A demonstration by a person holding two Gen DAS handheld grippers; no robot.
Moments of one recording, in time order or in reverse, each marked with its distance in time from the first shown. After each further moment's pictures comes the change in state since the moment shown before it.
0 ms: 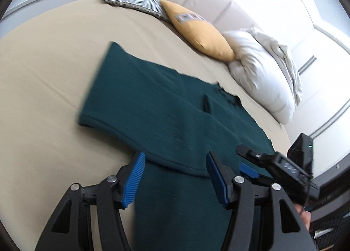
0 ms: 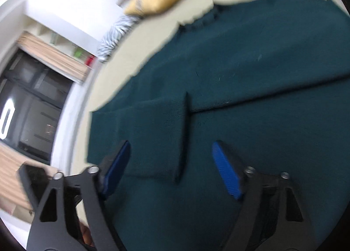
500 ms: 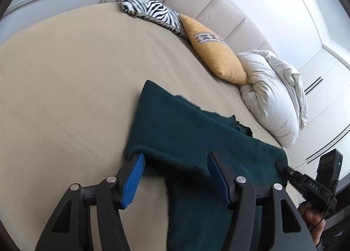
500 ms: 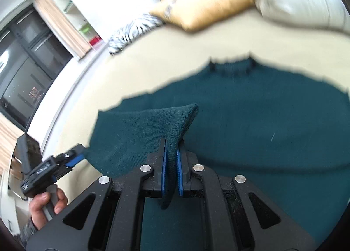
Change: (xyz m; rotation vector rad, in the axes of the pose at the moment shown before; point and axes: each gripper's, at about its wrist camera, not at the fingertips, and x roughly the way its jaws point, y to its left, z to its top) left arm 0.009 0.030 0.061 -0.061 -0.056 0.002; right arm -0.048 0.068 0.051 -0.327 -0.070 -0.083
